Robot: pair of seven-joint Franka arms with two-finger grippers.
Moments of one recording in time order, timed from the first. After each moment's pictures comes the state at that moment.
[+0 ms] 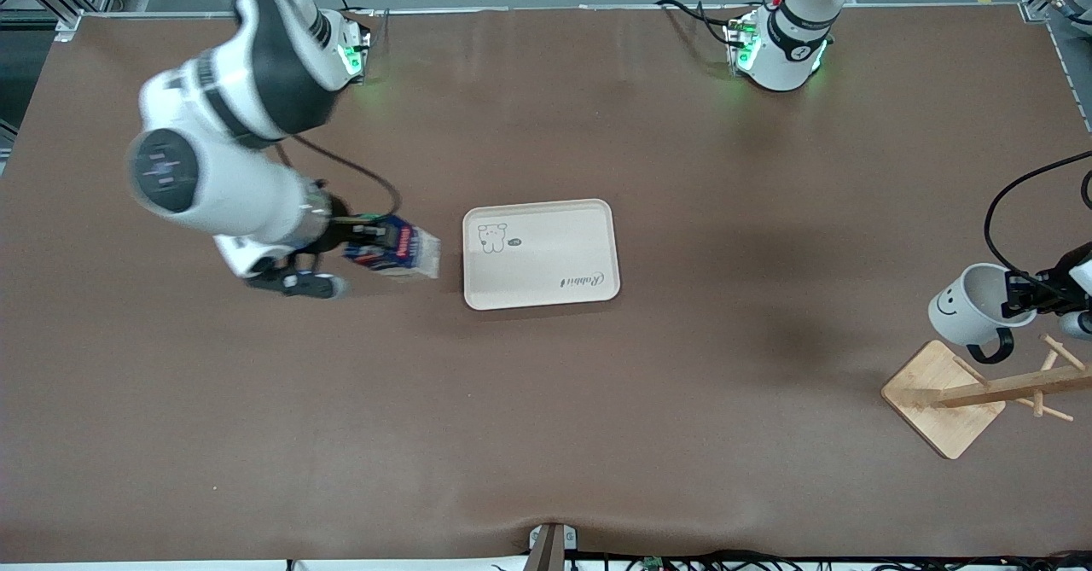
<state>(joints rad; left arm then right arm) 0.40 0.32 -0.26 -1.54 0.08 1.94 0.36 0.32 0.29 -0.06 -1.55 0.25 1.65 0.38</state>
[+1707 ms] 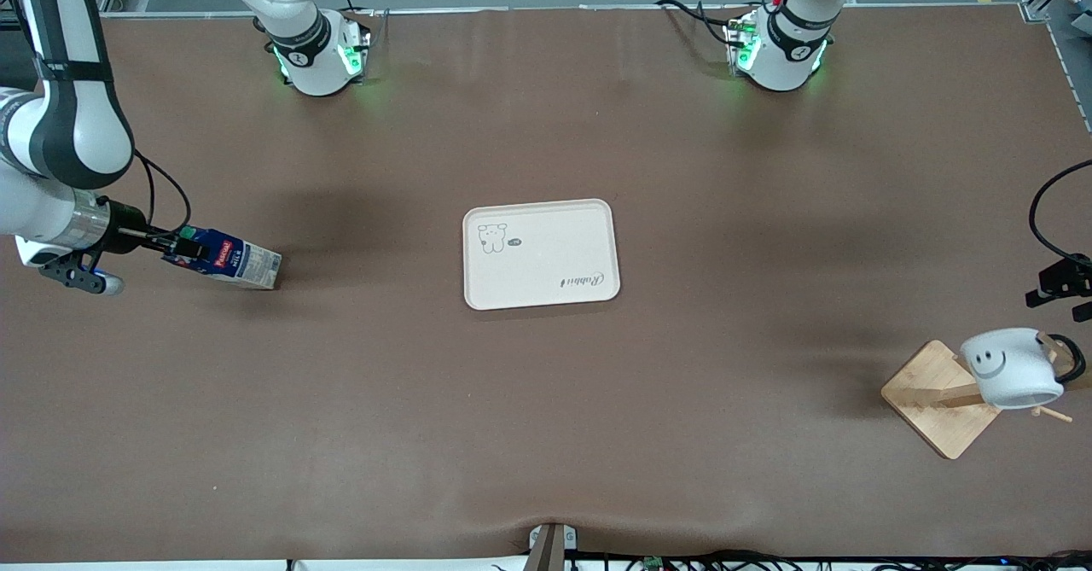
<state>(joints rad) 0.54 0.34 -0.31 -1.49 -0.08 1.86 0.50 -0.17 0.15 -0.06 -2.06 0.16 2.01 0.01</state>
